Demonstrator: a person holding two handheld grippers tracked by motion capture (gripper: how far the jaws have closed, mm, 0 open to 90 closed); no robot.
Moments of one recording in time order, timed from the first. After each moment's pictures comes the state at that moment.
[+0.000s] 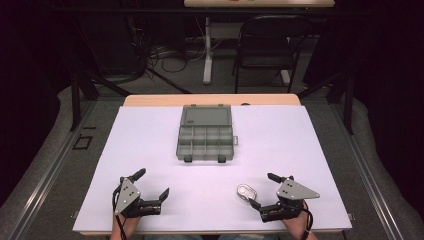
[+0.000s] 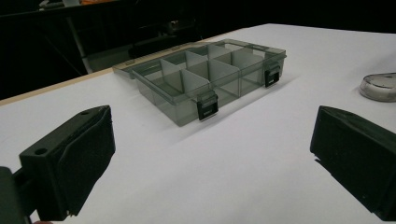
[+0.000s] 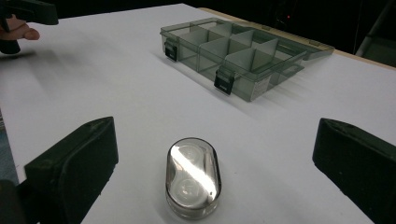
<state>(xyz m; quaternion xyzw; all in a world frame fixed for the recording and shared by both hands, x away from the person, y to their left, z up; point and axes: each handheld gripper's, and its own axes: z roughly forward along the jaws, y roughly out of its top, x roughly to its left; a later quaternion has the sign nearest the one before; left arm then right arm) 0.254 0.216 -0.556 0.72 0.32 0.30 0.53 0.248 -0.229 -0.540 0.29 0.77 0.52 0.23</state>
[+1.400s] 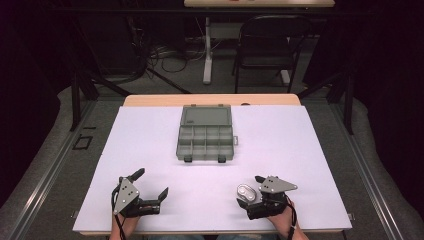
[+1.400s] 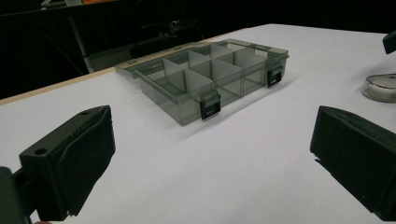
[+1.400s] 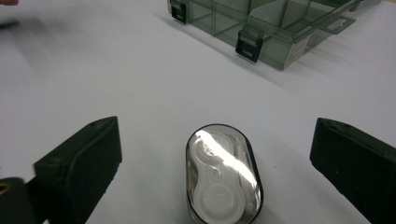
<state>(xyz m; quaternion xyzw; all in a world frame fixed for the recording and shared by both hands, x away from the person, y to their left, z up) 0.254 0.218 -0.556 0.72 0.32 0.30 0.53 0.264 -0.199 -0.557 0.32 0.80 0.47 0.18</state>
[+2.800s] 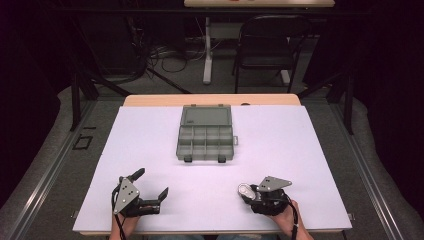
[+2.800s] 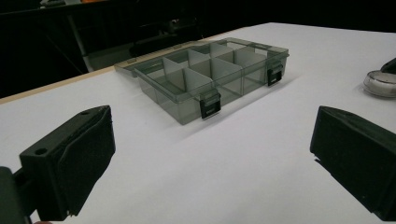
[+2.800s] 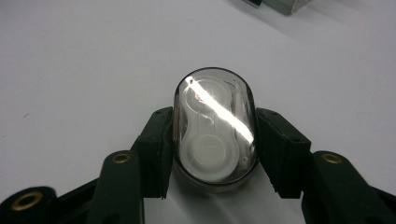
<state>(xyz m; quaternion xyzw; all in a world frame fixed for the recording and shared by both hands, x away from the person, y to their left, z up) 0.255 0.218 -0.556 0.72 0.32 0.30 0.53 0.269 -0.204 -0.564 0.33 0.84 0.40 0.15</state>
